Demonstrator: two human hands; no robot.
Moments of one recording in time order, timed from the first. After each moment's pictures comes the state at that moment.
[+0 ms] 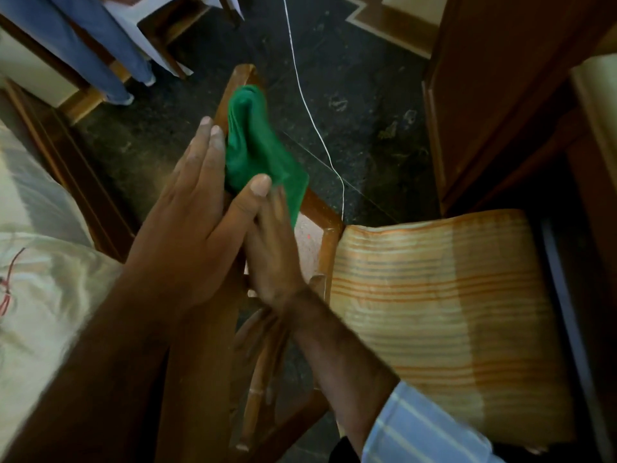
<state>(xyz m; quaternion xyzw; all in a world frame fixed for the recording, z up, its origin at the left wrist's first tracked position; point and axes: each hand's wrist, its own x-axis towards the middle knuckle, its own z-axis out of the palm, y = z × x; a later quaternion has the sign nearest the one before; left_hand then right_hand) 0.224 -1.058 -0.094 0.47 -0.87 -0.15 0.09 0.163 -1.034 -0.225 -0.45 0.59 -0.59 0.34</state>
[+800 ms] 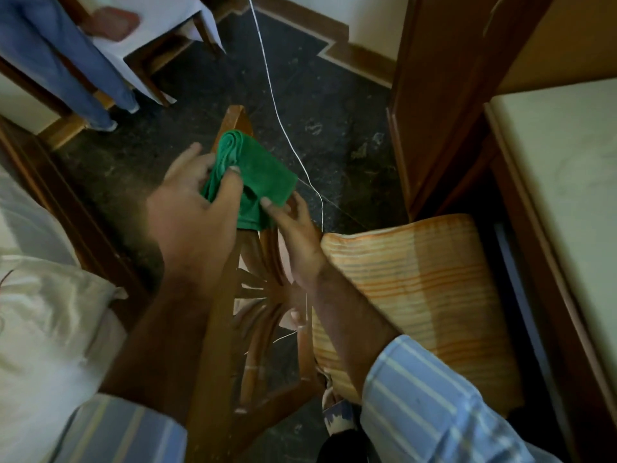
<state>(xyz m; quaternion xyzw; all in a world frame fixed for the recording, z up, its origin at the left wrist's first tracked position) 0.199 -1.033 -0.068 0.55 -0.75 -0.17 0.33 0.111 -1.013 -0.206 -0.08 0.45 -0.68 0.57</state>
